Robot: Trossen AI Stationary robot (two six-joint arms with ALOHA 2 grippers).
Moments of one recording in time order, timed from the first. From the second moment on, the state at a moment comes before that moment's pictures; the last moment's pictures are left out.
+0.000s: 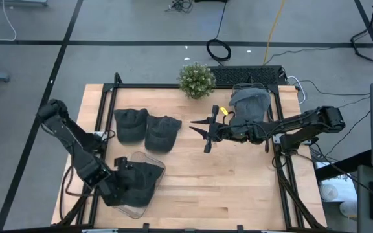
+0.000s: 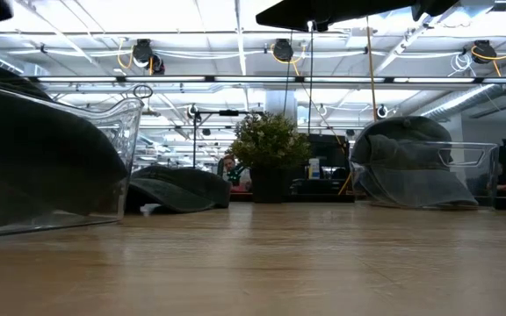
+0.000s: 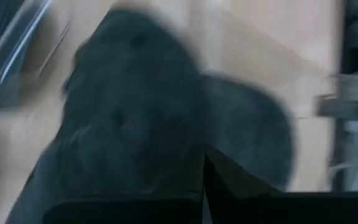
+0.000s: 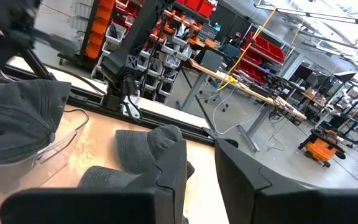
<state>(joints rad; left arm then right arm) -0.84 1.35 1.04 -0.93 -0.26 -0.91 0.08 1.40 0.85 0.49 0.31 -0.41</state>
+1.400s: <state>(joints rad) -0.70 1.49 0.99 -1.01 -0.12 -0.82 0.08 1.40 0.85 0.47 0.31 -0.40</state>
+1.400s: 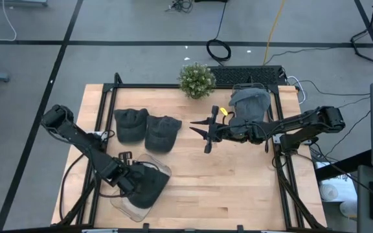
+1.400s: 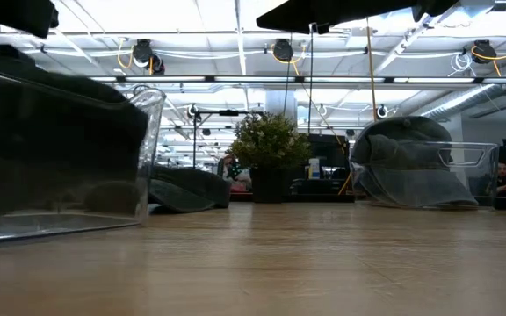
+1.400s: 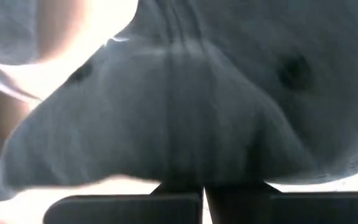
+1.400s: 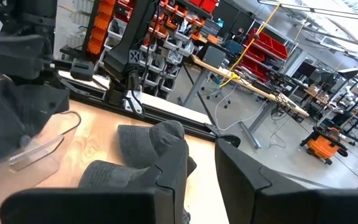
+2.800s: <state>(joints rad) -0.69 1.43 1.27 -1.40 -0.18 -1.14 0.08 1.40 0.85 0.45 0.31 -0.40</state>
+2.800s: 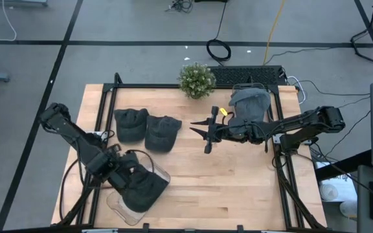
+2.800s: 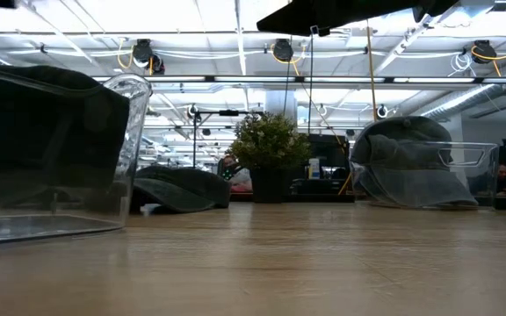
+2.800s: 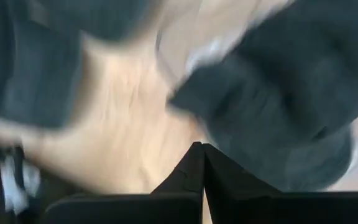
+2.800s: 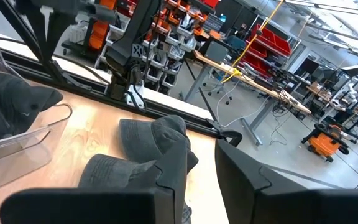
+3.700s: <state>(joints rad) -0.32 1.47 1.07 -0.93 -0.06 -0.58 0.08 1.40 0.85 0.44 0.31 -0.40</state>
